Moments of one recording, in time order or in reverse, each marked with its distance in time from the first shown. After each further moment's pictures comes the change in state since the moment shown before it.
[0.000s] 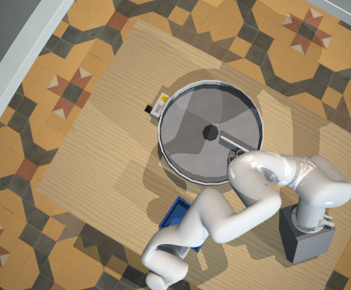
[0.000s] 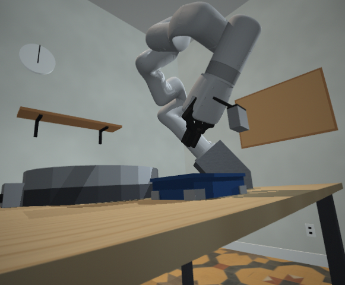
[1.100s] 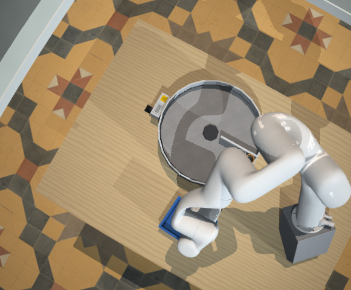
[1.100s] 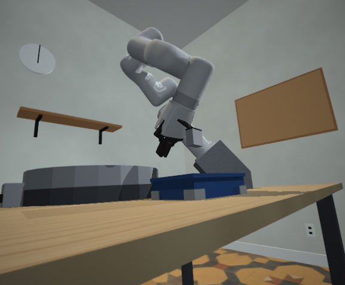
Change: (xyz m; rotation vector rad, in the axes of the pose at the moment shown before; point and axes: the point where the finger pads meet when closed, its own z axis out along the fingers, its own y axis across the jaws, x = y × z) arm -0.110 -0.034 0.094 0.007 -0.015 -0.001
